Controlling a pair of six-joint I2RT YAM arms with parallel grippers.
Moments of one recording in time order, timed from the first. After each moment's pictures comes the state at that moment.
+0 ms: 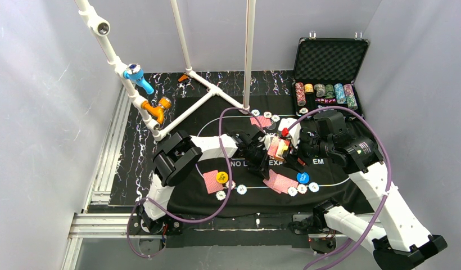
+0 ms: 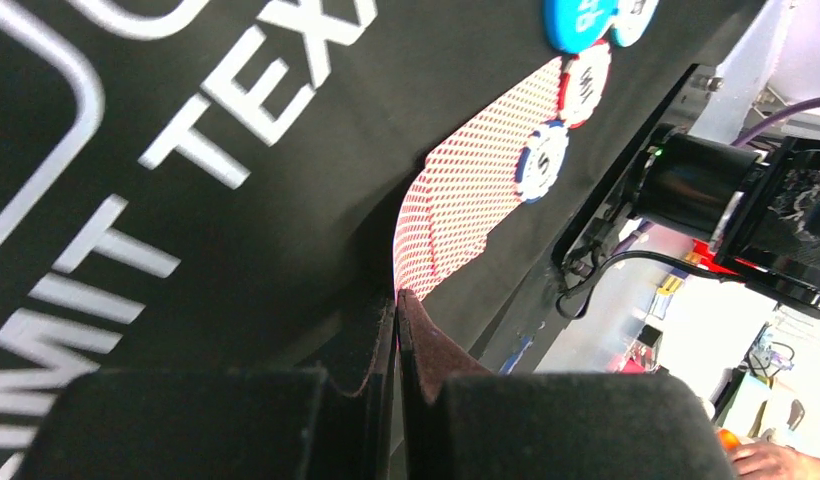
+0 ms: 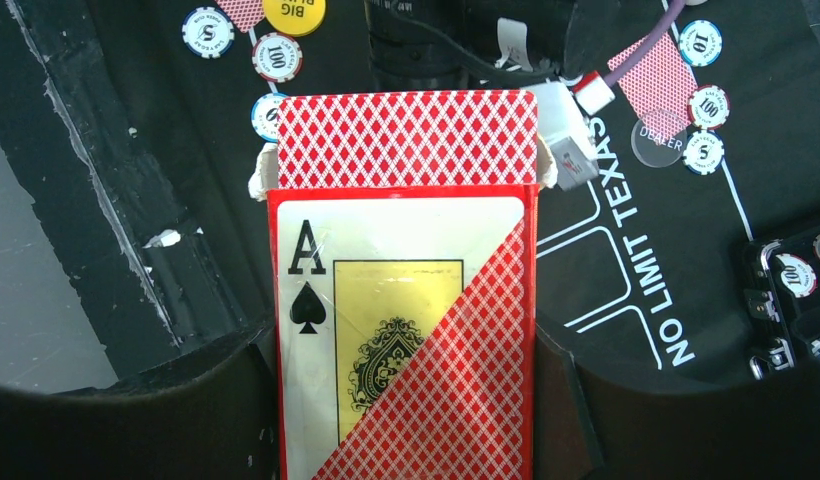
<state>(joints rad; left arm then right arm) -0.93 2.05 1.32 -0.29 0.57 -0.55 0.50 0.90 1.16 -1.08 -0.46 -0.58</state>
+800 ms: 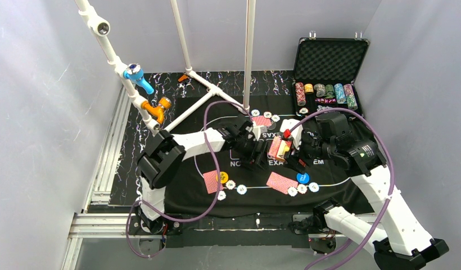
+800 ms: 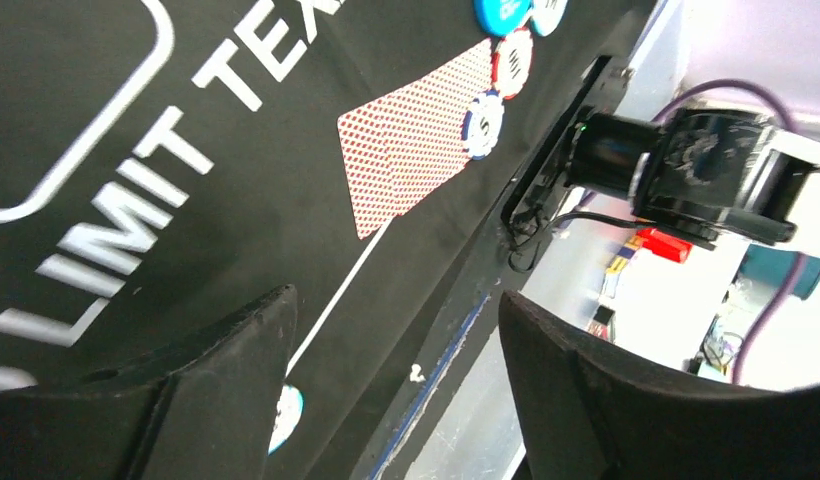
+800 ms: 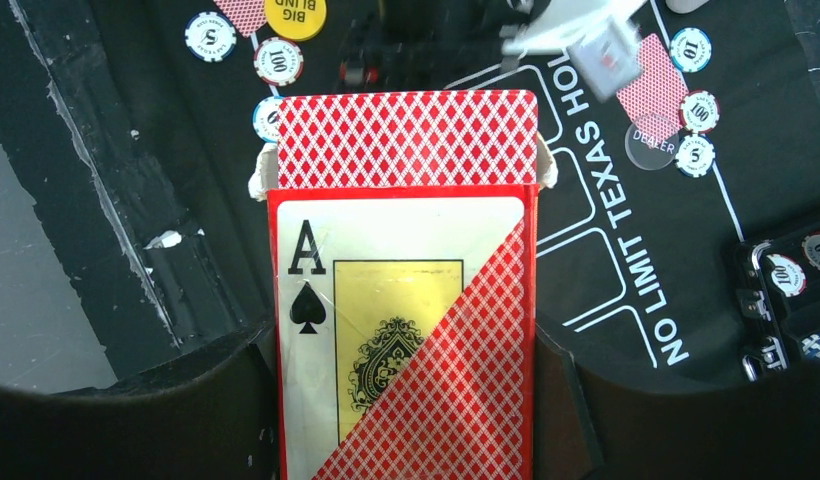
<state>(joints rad) -0.86 1.94 1.27 -0.30 0.66 -0.56 0.50 0.88 1.16 -1.08 -0.46 -0.58</state>
